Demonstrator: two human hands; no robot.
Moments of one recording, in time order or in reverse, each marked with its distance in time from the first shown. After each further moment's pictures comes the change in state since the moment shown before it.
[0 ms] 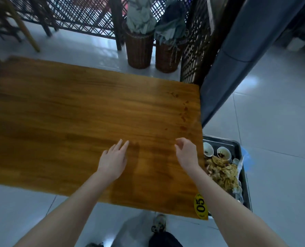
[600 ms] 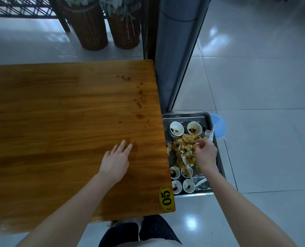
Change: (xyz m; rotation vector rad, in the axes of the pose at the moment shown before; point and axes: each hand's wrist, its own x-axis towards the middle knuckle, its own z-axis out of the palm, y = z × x) left_hand 0.059 0.144 0.061 0.133 -0.172 0.273; right_hand 0.006 0.188 -0.094 0.038 0.287 0.420
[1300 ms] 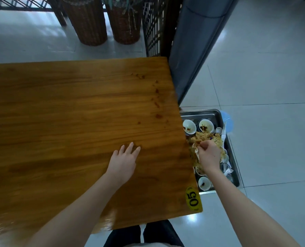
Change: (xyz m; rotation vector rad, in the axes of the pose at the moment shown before) left_hand 0.011 -0.080 0.011 0.039 -0.052 0.148; right_hand -0.026 -0.031 0.064 -0.041 0.004 0.025
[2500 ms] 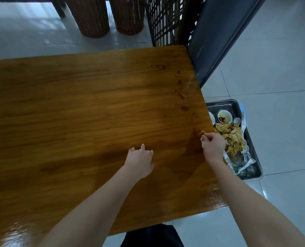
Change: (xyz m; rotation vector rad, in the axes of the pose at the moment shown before) left_hand -0.009 -0.055 -0.010 0.107 -0.268 0.085; right_hand -0.038 -0.063 0.070 -0.018 0.088 0.002
